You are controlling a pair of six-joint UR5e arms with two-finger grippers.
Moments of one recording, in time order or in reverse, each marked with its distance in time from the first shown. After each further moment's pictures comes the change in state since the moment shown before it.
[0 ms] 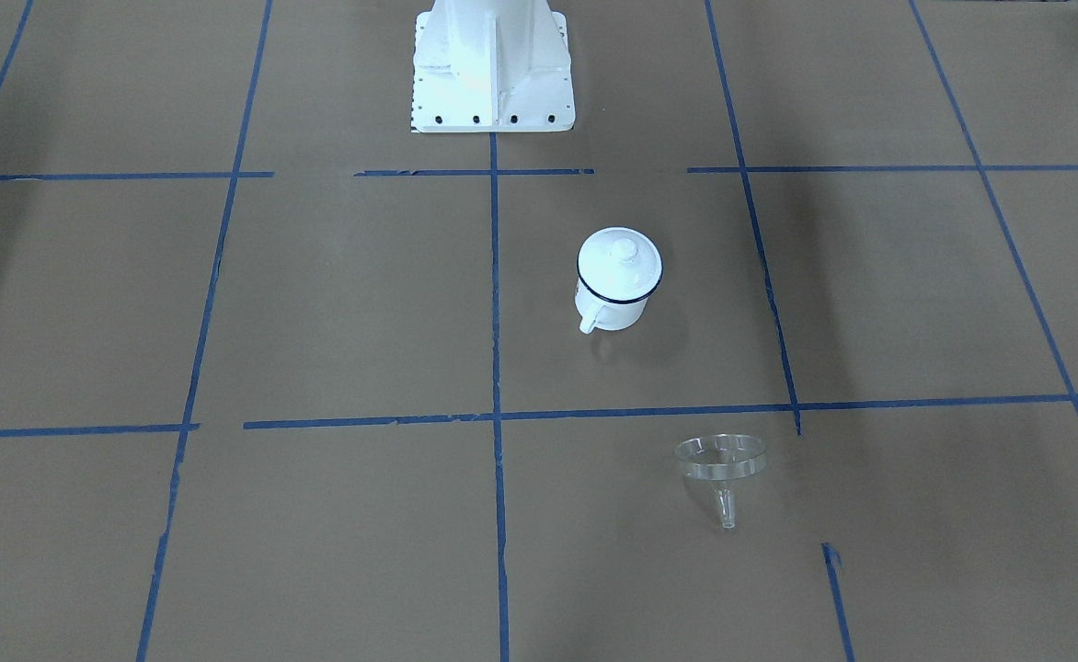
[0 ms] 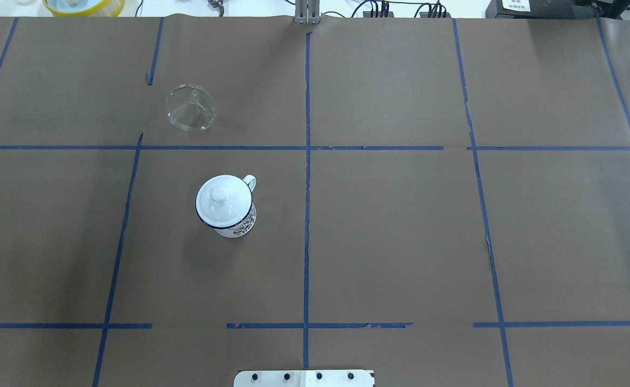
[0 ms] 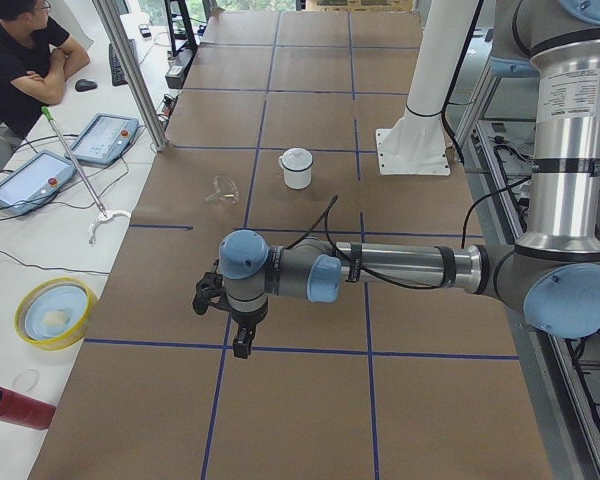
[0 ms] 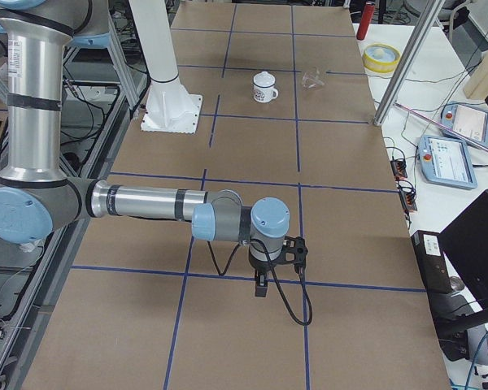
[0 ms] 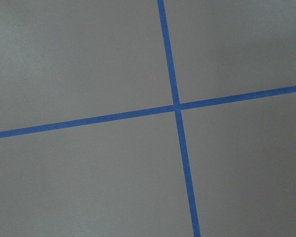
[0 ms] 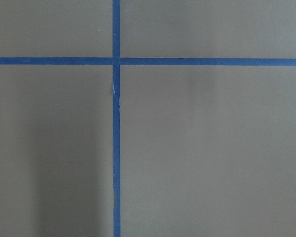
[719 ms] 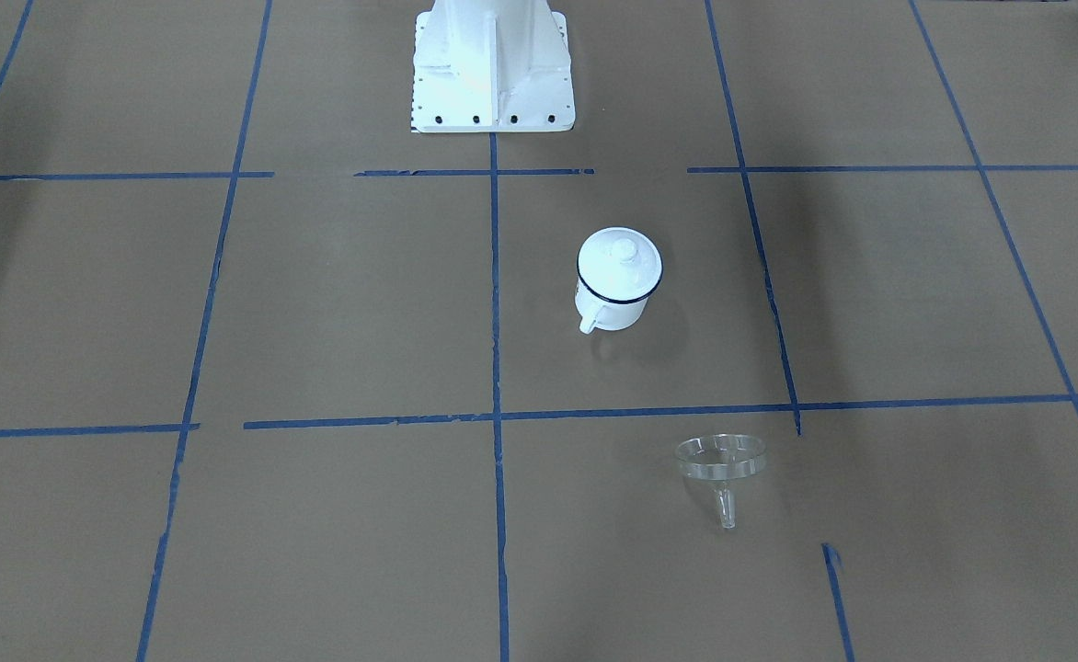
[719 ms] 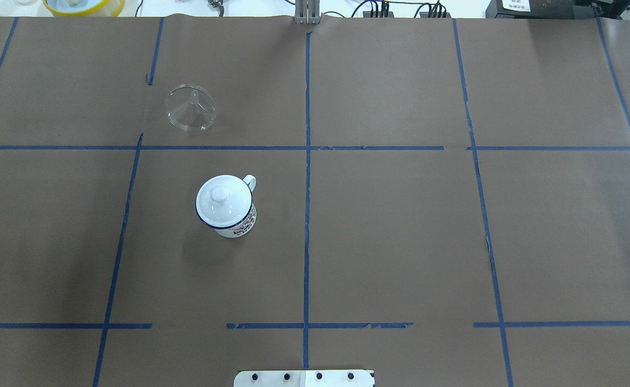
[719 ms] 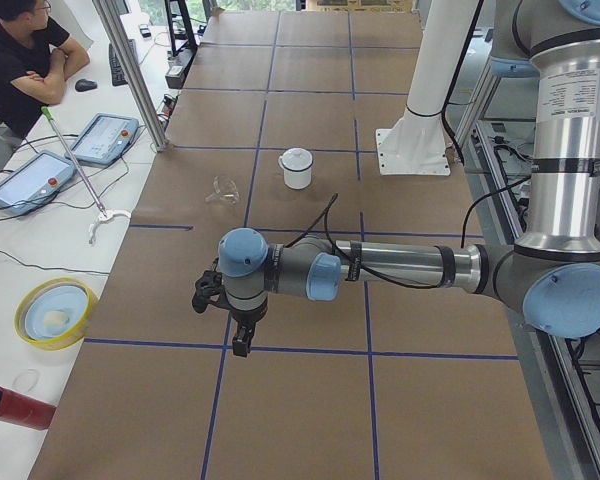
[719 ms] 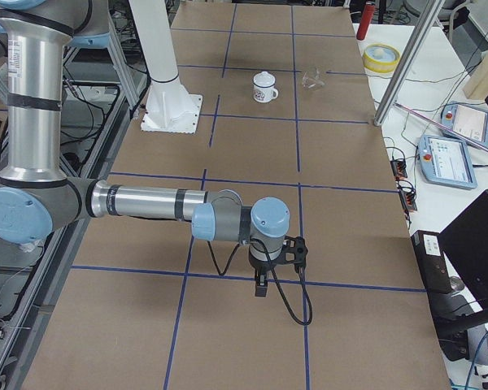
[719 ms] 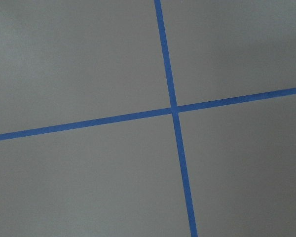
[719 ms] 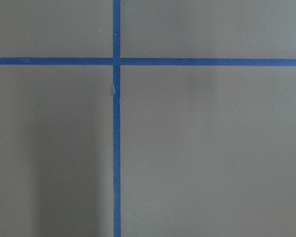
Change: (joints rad) left arm 0.002 -0.019 -0.010 0.007 -0.001 -0.005; right arm 0.000 0.000 0.001 0.000 0.000 0.000
